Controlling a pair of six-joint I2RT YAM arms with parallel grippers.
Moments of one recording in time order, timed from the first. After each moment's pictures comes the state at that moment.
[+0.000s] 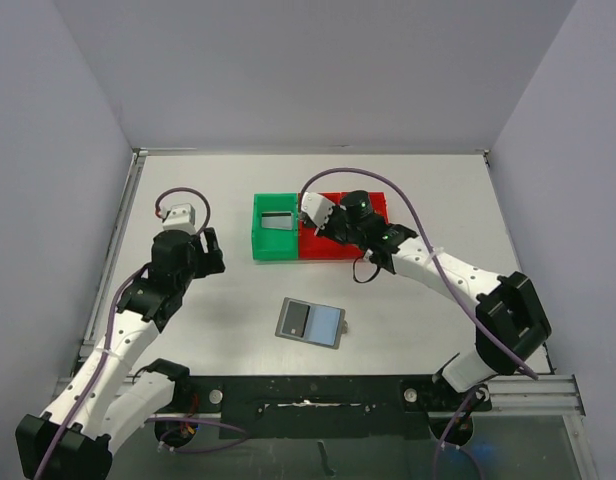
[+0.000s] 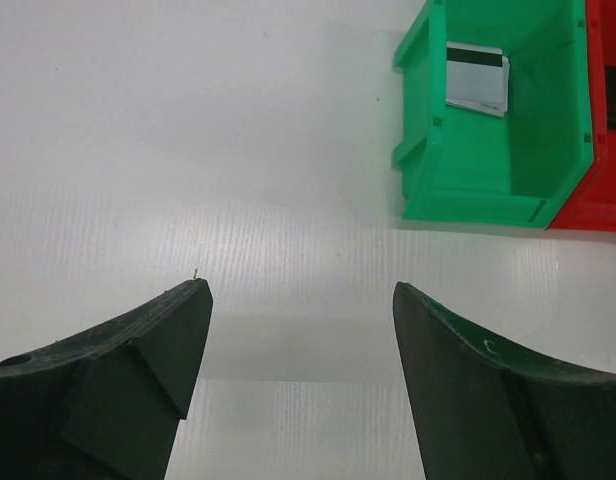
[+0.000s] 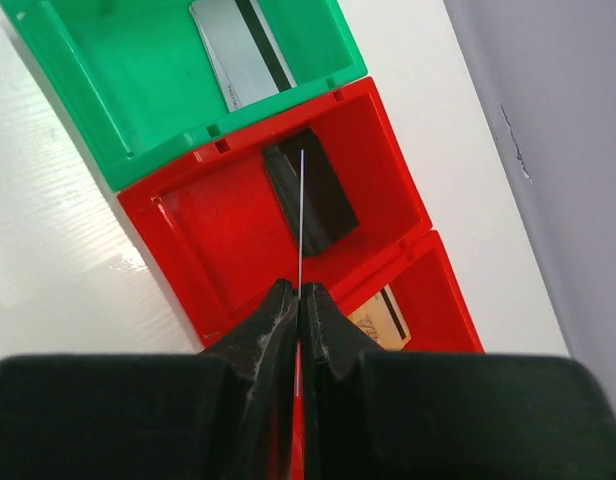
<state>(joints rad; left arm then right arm) -0.33 0.85 0.70 -0.41 -0.25 -0.35 0.66 1.50 1.08 -0.11 -0.02 -0.60</state>
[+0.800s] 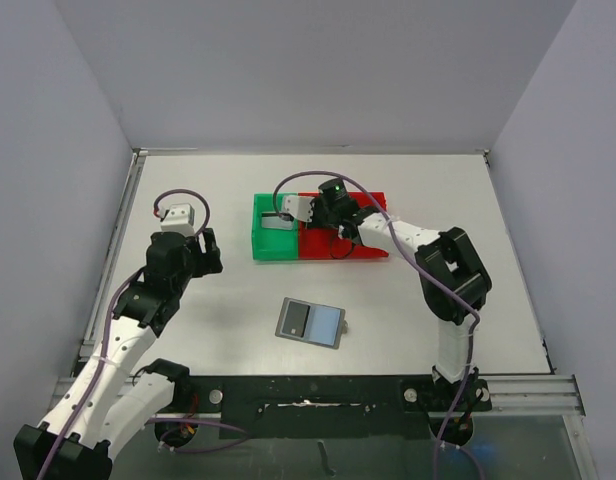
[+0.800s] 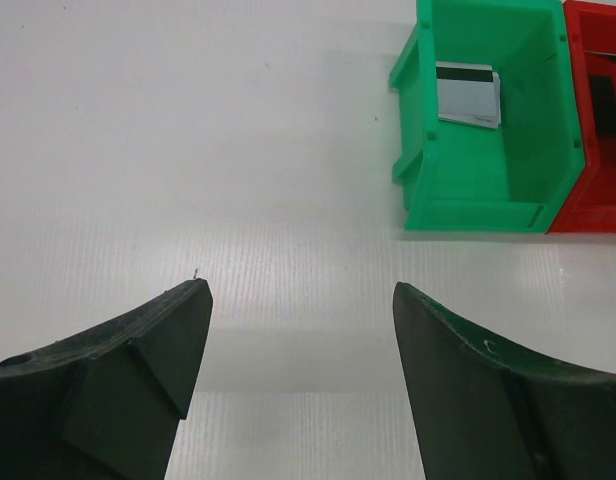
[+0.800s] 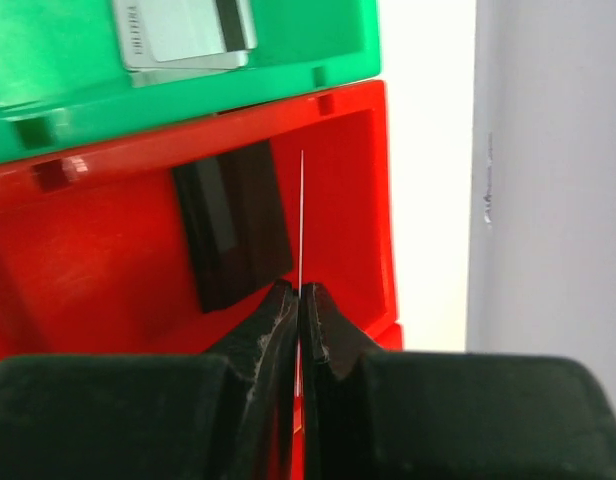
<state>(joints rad) -0.32 0.81 0.69 -0.39 -0.25 -0.29 0.61 1.93 1.34 -0.09 0.01 -1.00</state>
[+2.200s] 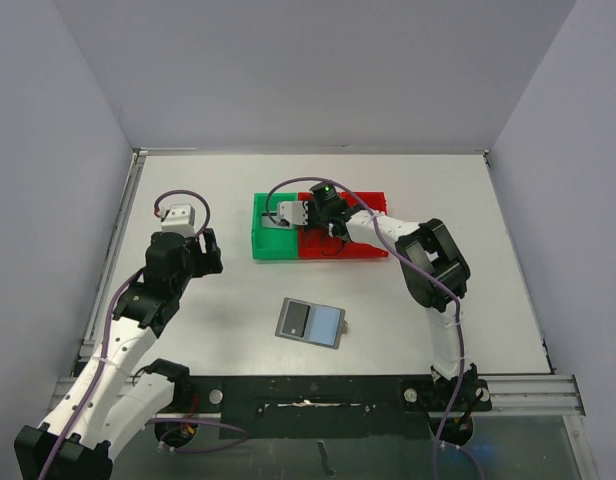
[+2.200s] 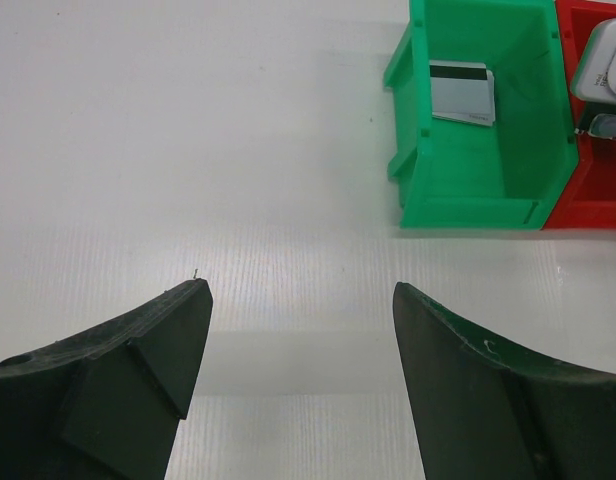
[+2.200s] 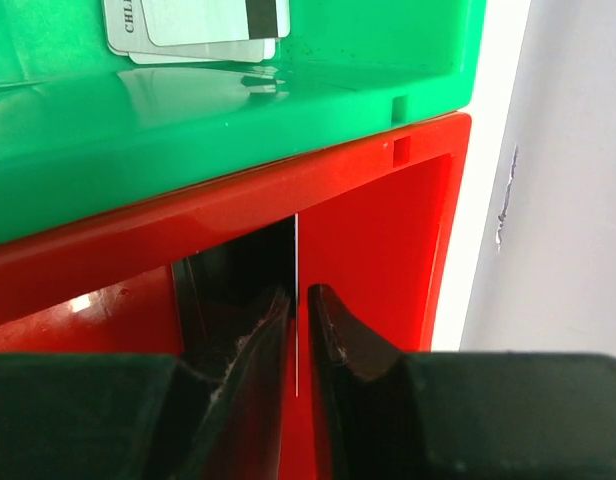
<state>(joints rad) -0.31 0.80 0.68 -0.37 -0.23 -0.27 0.60 2.11 1.47 -0.11 0.06 -1.12</state>
